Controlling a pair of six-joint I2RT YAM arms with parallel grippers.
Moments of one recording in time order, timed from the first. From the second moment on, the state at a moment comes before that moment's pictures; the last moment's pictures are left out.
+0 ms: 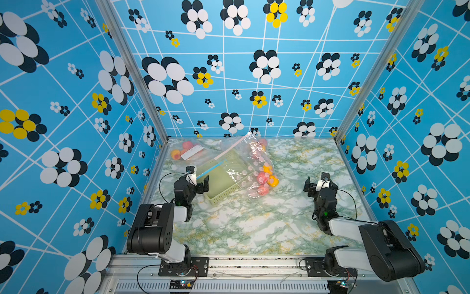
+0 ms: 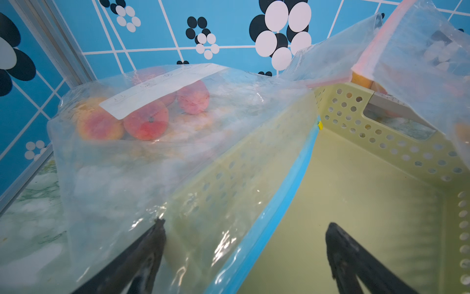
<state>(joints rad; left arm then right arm) 0.03 1.53 0.36 0.89 0.21 0.02 0.18 1.34 0.21 0.93 0.46 -0.02</state>
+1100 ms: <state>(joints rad) 0.03 1.53 0.37 0.86 0.21 0.02 0.00 1.56 0.37 0.88 0.10 0.04</state>
